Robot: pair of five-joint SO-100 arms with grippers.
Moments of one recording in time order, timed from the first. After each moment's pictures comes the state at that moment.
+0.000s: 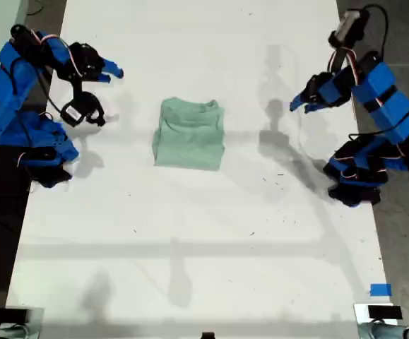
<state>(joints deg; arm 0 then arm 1) -46.6 133.6 103.9 88.4 32.2 44.9 138.2 114.1 89.0 -37.8</state>
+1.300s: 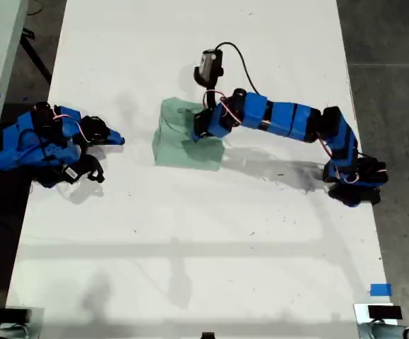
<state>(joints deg) -26.3 194.4 172.1 76.0 12.2 11.9 54.5 43.5 64.7 -33.5</state>
